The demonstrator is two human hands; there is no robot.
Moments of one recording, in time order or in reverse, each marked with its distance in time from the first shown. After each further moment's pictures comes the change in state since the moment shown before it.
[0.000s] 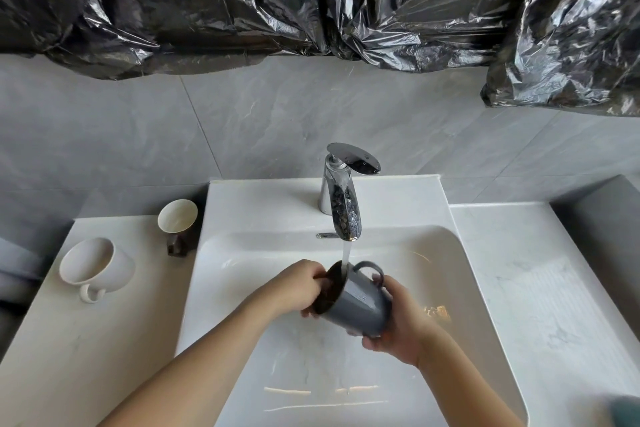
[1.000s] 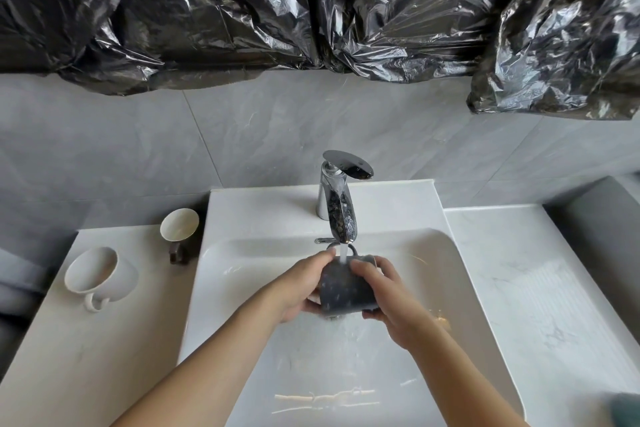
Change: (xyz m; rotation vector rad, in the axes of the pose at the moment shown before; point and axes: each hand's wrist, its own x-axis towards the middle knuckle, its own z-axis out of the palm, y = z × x) left_hand -0.014 0.027 0.001 -0.703 -0.022 -0.181; right_hand -0.017 -0.019 0.029 -0.248 0.160 -0.369
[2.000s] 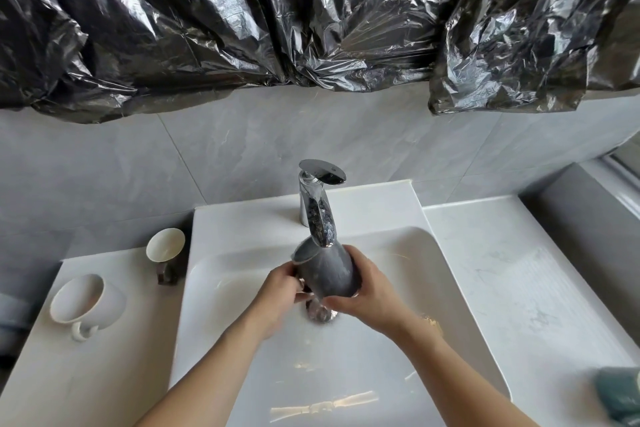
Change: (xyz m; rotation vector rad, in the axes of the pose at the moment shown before) left_hand 0.008 -0.019 -0.007 -0.036 0.164 0.251; right_hand 0.008 0.008 -0.013 -0.554 -0.021 -0.522
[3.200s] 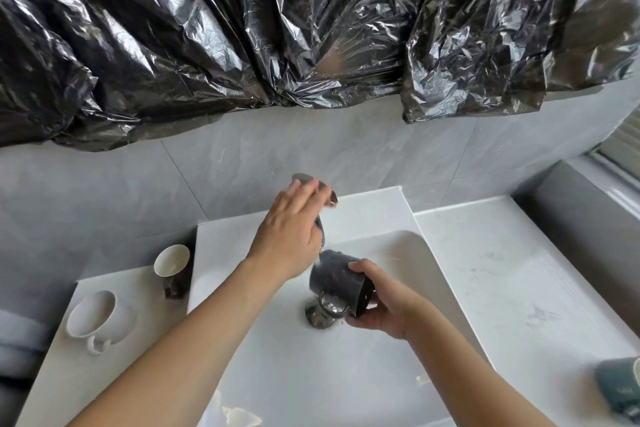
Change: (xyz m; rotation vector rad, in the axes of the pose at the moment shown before) left_hand -0.018 0.102 0.014 1.293 0.214 0.902; right_hand -0.019 -0.021 -0.034 0.867 -0.057 0.740
